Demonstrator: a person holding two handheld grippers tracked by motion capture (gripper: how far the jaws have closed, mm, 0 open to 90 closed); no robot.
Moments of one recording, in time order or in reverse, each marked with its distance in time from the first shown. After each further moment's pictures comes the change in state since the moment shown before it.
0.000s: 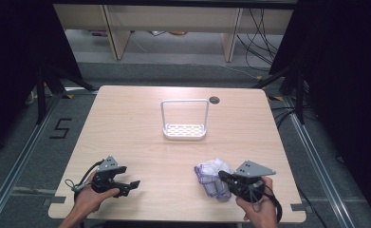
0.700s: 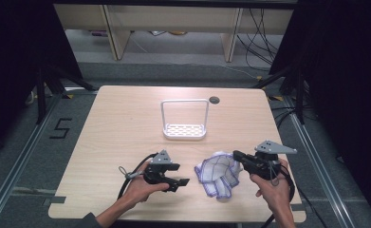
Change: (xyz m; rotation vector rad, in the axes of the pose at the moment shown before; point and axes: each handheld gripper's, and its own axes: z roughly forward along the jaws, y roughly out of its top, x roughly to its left) left arm -0.086 0.070 0.098 -0.011 -0.275 0.102; right arm -0.059 0.015 -0.002 -0.078 -0.009 0.172
